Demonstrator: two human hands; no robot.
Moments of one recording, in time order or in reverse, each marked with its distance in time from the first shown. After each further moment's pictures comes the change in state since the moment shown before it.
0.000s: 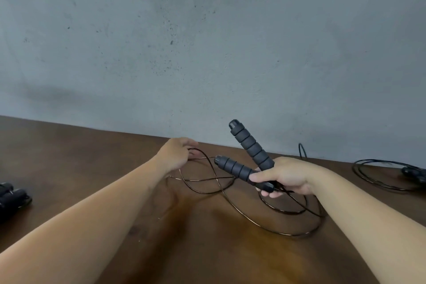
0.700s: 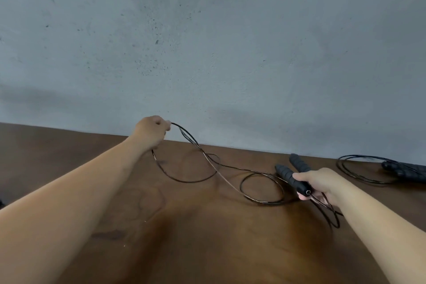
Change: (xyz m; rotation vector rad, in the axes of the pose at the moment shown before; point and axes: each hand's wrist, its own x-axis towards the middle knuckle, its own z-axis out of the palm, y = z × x) left_hand 0.012 0.034 -0.032 0.140 0.275 0.091; right_hand -0.018 0.077 -0.067 0.249 0.630 0.264
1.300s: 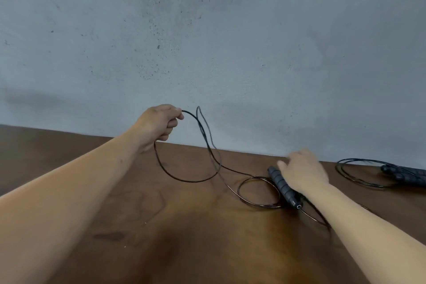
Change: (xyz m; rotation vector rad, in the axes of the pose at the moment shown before) left_hand -0.021 0.039 -0.012 -0.292 -0.214 0.122; right_hand -0.030 -0.032 0.034 -0.958 0.404 -0.480
